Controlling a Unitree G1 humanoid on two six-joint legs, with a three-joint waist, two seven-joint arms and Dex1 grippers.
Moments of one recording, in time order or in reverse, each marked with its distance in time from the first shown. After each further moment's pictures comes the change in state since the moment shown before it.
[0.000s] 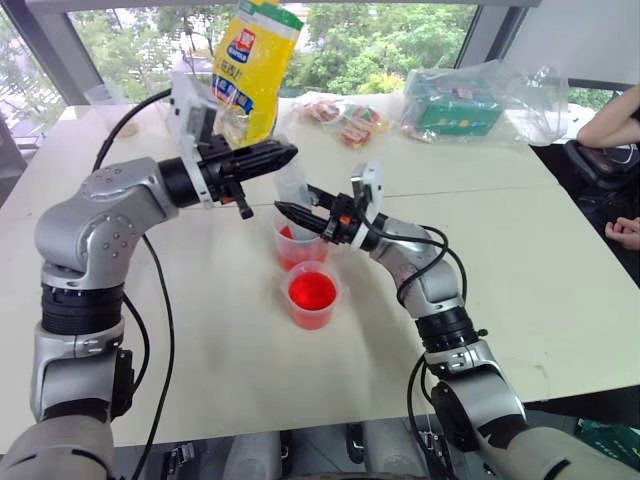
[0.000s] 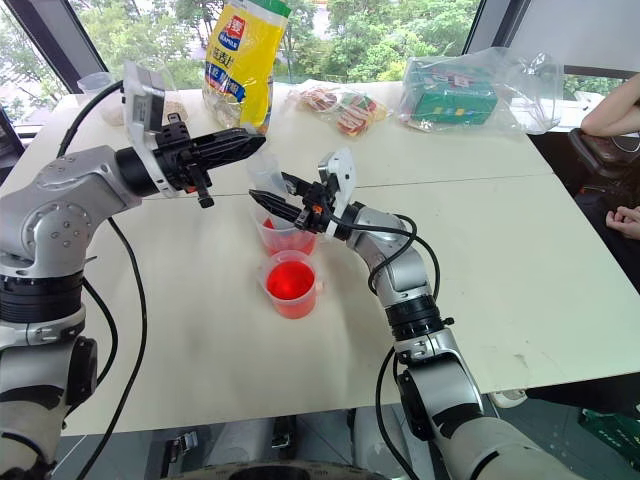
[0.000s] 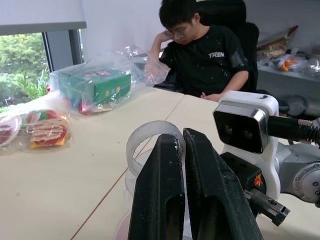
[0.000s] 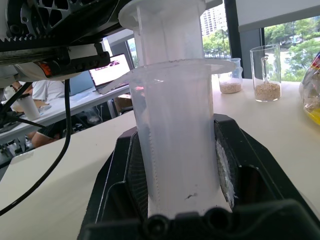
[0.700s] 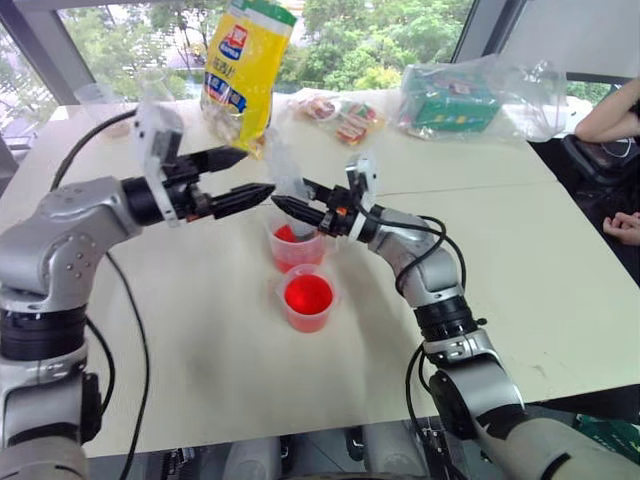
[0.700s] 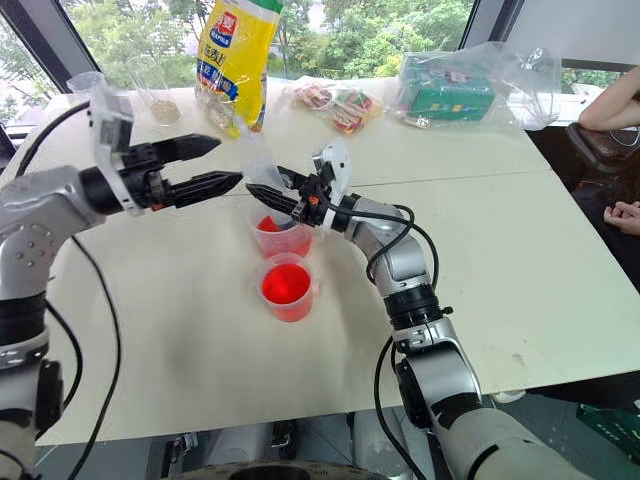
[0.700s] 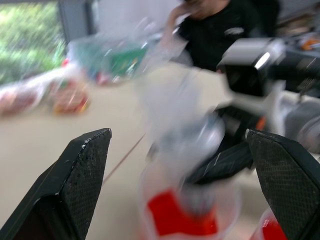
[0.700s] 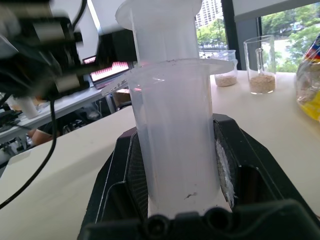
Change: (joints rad) left arm 0.169 0.143 0.081 -0.024 -0.011 0.008 -0.059; right arm -0.081 -0.003 -0.042 0.054 0.003 0.050 -0.009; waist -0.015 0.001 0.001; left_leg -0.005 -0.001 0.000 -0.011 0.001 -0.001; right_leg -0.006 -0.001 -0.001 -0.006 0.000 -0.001
